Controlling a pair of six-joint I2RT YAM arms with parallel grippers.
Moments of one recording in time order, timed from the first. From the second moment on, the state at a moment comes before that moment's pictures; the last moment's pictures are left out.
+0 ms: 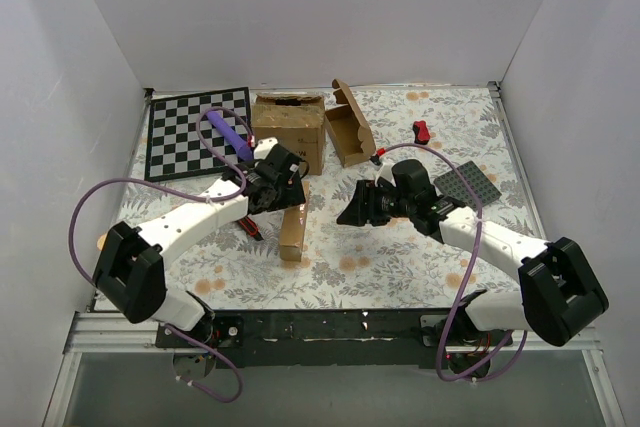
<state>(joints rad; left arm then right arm) -0.68 1.43 1.08 -0.66 -0.34 -0.80 0.61 1.29 0.68 -0.01 -0.49 0.60</state>
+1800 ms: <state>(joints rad) -0.87 1.58 1.26 -0.89 -0.59 -0.89 0.61 1.32 0.61 0.16 -0.55 0.66</state>
